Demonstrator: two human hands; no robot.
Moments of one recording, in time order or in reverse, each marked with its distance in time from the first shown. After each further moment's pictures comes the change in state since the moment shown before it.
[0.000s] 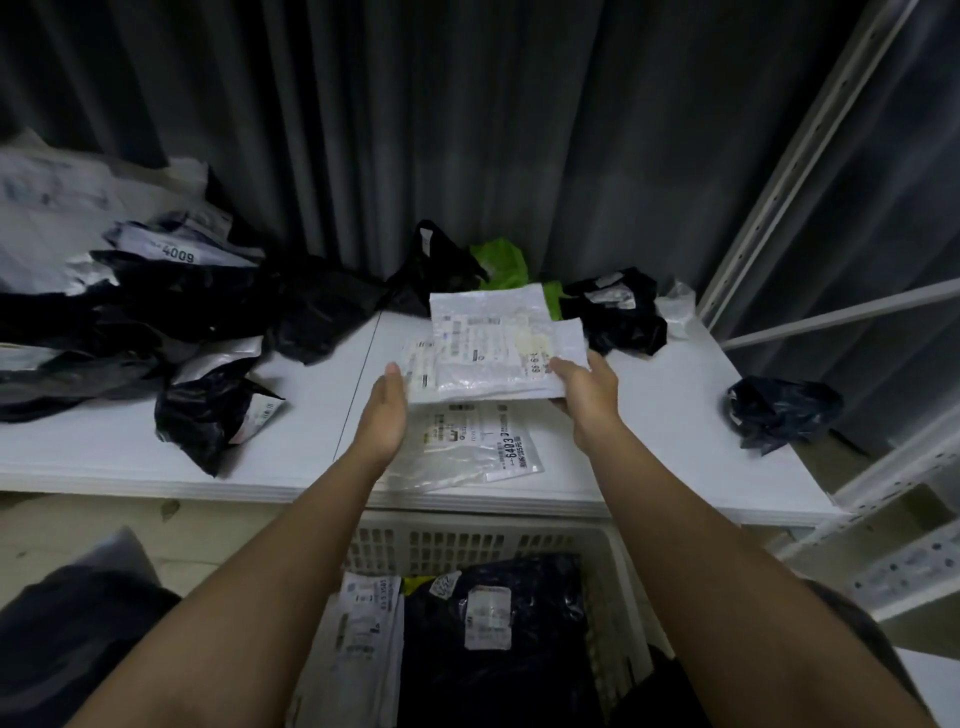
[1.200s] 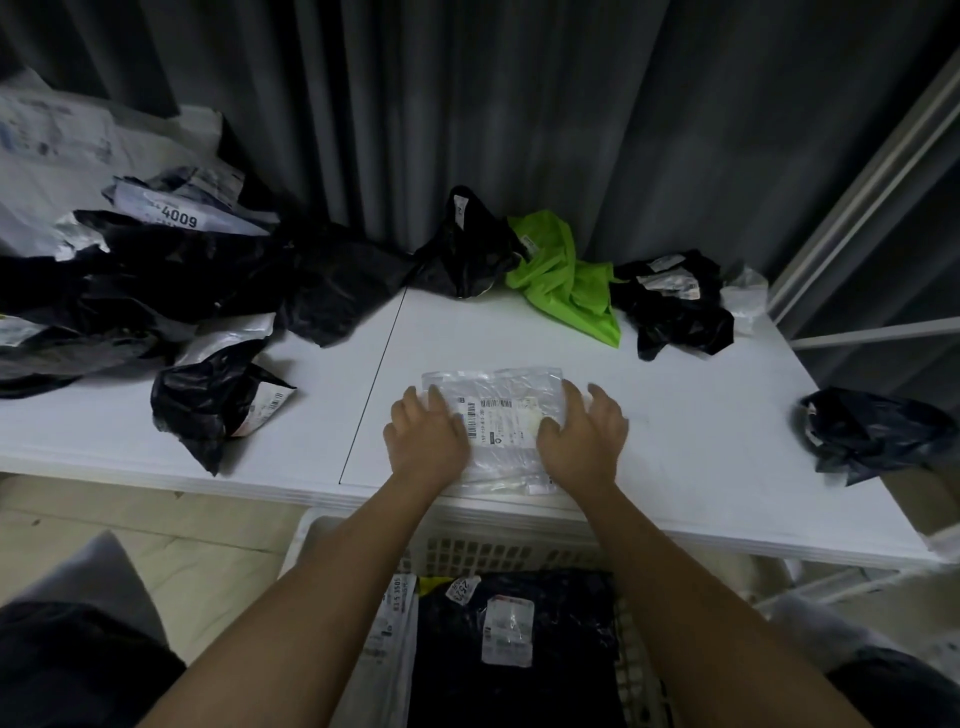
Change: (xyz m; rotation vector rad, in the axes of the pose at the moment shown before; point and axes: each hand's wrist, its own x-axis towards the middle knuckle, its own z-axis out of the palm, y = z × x) left_hand 0.018 -0.027 0.032 0.909 0.094 0.046; right_hand 0.025 0.095 0.027 -1.163 -0.008 -0.348
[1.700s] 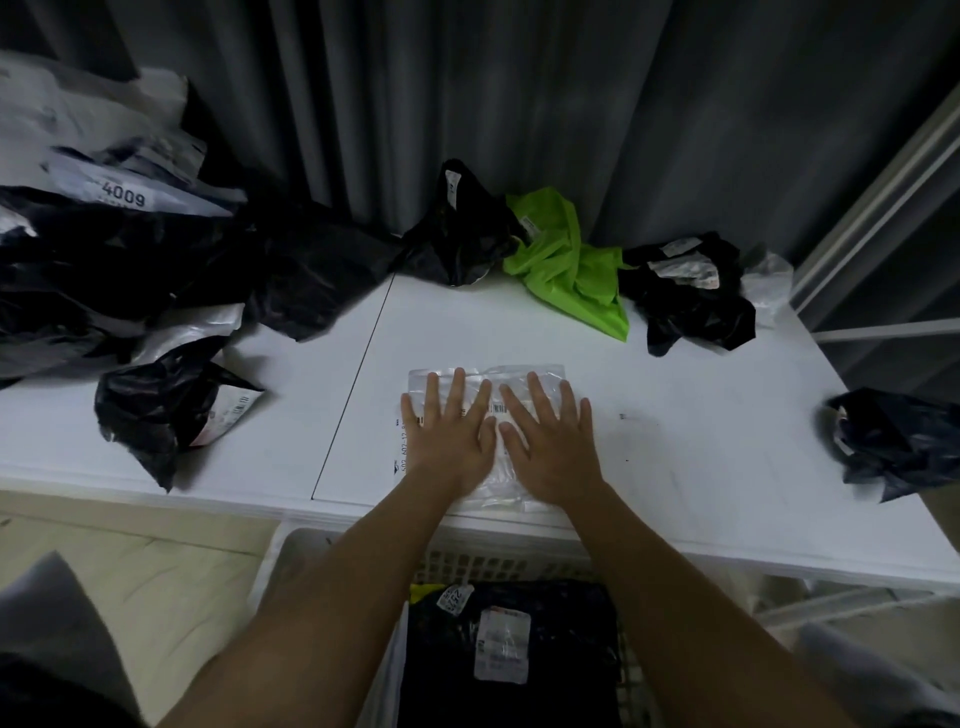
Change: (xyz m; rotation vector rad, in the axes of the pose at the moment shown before) left_hand 0.036 0.009 0.048 0.243 -0.114 0.266; right_hand 0.028 0.016 0.042 -0.332 -0.166 -0.411
